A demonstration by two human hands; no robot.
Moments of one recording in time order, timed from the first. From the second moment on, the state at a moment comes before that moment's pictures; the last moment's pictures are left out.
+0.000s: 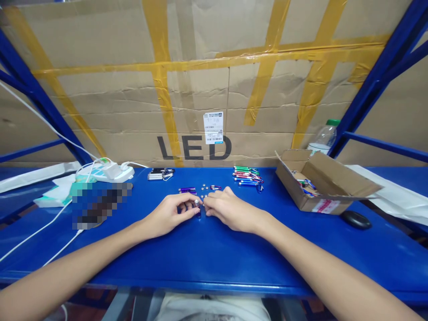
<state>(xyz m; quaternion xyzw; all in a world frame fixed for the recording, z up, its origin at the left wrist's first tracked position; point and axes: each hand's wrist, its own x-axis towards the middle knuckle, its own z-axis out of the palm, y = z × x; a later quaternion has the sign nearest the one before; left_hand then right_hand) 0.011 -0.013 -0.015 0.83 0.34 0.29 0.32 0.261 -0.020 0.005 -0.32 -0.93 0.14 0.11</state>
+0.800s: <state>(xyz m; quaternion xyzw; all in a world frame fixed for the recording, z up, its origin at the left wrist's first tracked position) 0.012 -0.012 -0.016 0.86 0.34 0.26 0.28 0.267 -0.014 0.010 -0.33 -0.92 0.16 0.11</state>
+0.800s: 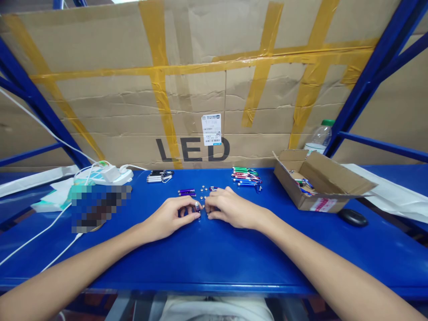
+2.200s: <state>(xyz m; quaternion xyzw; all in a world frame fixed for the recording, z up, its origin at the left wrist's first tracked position) 0.012 -0.013 -0.014 0.89 0.31 0.25 0.23 0.296 -0.006 0.034 -0.37 -0.90 0.21 0.06</state>
